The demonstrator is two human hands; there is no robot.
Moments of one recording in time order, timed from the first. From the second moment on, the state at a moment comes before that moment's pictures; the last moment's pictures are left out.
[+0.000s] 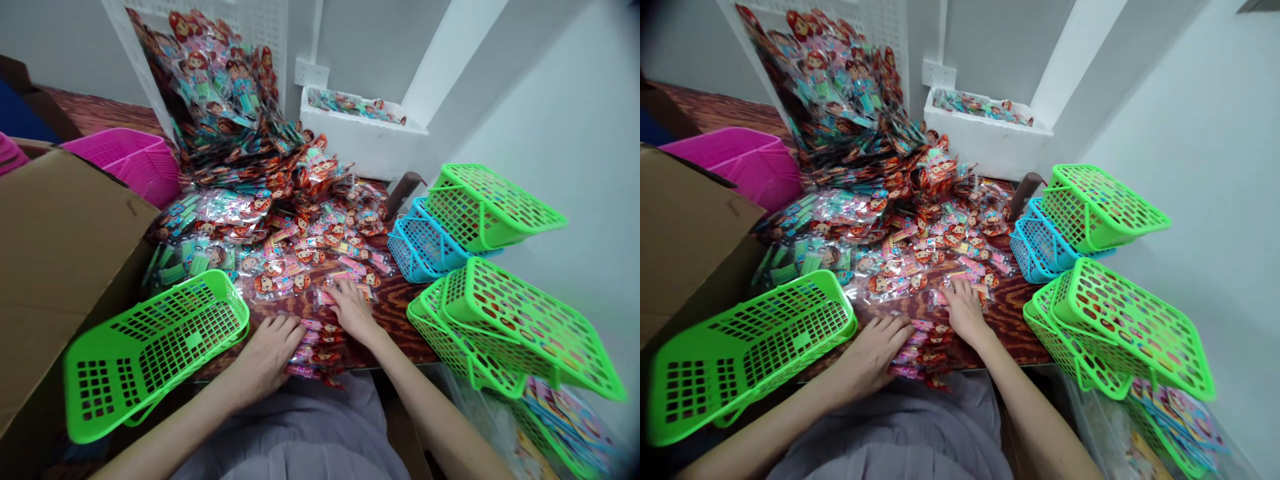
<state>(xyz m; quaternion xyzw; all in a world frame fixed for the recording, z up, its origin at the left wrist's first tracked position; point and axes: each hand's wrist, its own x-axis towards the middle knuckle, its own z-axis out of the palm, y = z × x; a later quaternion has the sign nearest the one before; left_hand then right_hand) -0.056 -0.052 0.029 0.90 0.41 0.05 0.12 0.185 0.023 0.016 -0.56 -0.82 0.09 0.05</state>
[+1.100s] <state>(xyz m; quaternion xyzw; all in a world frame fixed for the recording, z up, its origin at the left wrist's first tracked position) -0.056 -0.049 0.020 0.90 0.40 0.08 0.16 0.245 0.010 0.020 -0.71 -0.70 0.05 0.10</state>
